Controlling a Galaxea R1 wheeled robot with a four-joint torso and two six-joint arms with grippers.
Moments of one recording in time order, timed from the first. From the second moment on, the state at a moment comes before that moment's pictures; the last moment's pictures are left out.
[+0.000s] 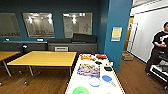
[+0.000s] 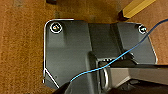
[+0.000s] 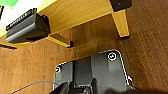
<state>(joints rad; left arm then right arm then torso) 1.59 2.96 -2.64 0.05 -0.19 -0.03 -1.55 2.05 -1.48 0.09 0.35 0.00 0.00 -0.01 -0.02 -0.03</state>
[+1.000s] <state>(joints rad) 1.55 2.96 -2.64 0.03 -0.20 -0.03 -1.14 1.70 -1.10 0.22 0.35 0.01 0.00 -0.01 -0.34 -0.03</state>
